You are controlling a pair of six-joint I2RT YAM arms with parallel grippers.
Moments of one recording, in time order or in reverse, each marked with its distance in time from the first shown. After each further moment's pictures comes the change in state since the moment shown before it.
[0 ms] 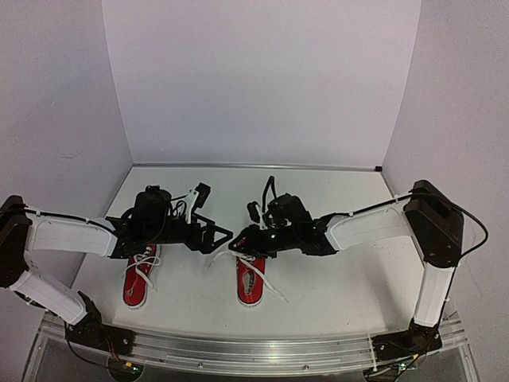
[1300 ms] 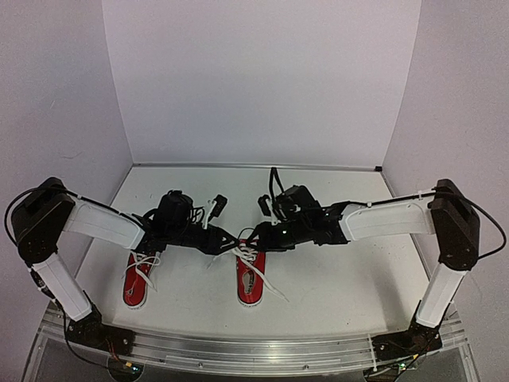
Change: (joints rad) left arm 0.012 0.274 0.103 0.034 0.124 -0.084; right arm -0.028 -0.115 0.016 -0.288 0.134 -0.213
